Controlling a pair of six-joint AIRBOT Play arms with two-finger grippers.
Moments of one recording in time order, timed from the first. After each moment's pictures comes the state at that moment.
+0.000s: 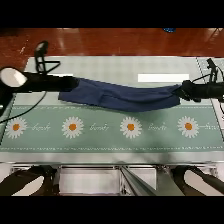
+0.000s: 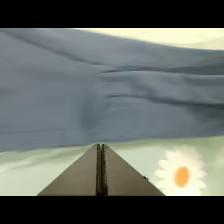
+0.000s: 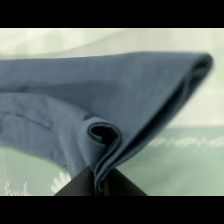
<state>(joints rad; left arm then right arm) -0.23 -1.14 1.02 0.99 -0.86 -1.42 -0.32 -1.10 0.90 -0.83 1.15 1.28</state>
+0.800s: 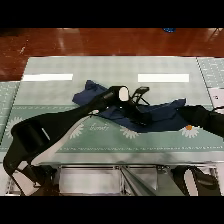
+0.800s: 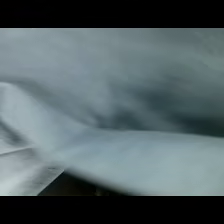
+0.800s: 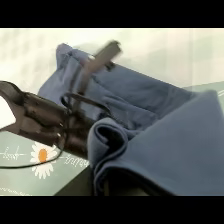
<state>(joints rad) -0.86 -1.89 1.59 0.84 -1.07 -1.51 -0.33 -0.39 0.67 -0.72 1.30 1.46</state>
